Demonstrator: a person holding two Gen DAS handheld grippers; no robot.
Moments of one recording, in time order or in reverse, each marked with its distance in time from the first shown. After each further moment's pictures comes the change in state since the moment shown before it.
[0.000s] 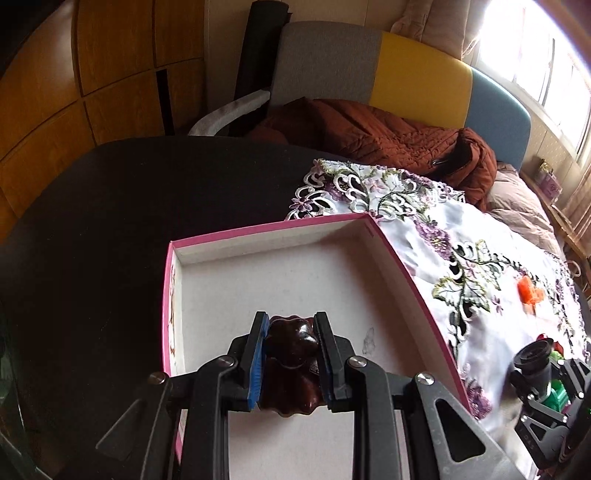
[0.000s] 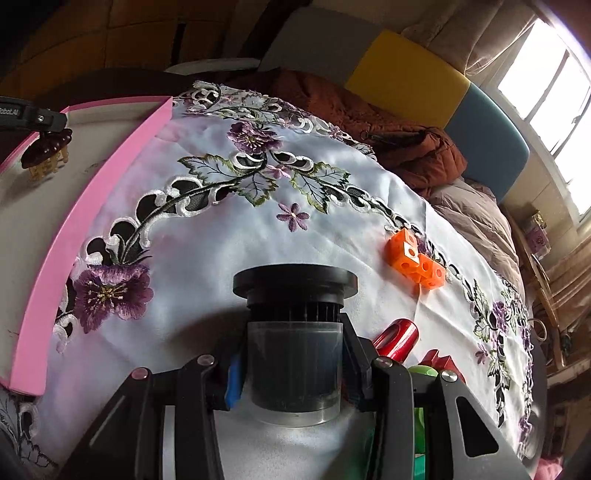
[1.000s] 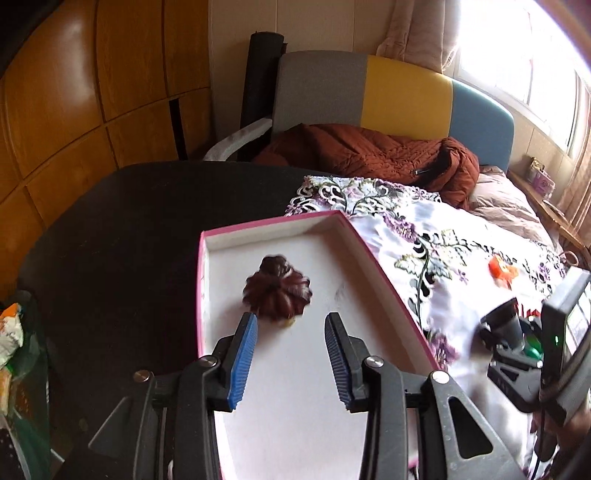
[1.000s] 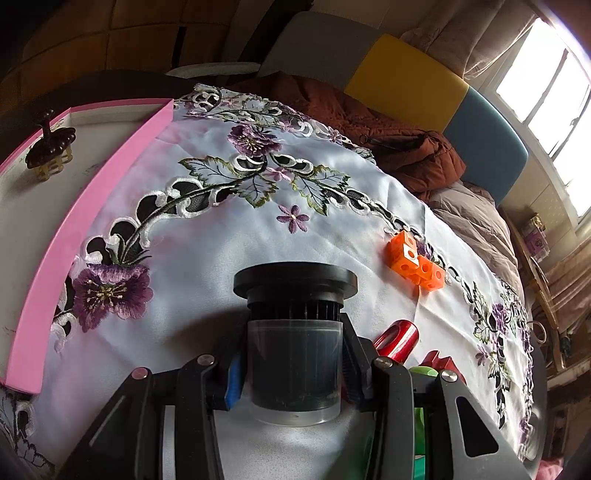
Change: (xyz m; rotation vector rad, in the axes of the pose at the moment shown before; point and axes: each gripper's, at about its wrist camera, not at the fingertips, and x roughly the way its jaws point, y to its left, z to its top) left arm -0.093 -0.018 -0.055 0.028 -0.099 0.036; right arm -0.001 0.000 -0.003 -0.002 -0.021 -0.003
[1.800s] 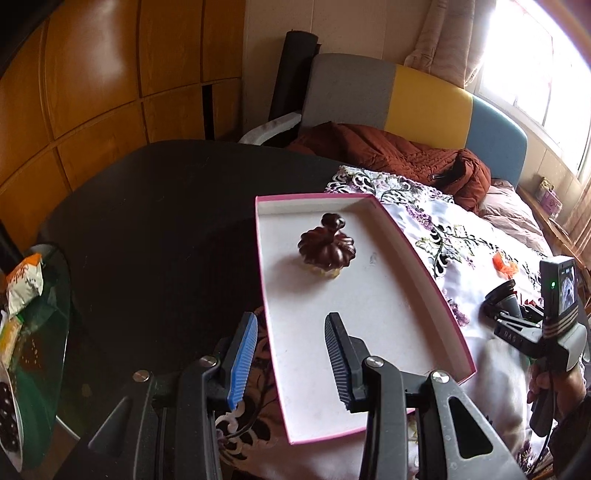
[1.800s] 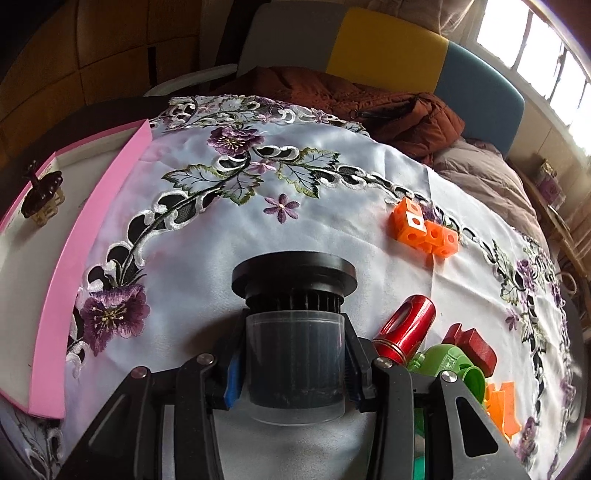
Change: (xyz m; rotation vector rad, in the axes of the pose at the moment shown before) left arm -0.038 0.053 -0.047 -0.107 0.009 0.013; right arm 0.011 -0.021 -0.001 0.194 0.049 0.110
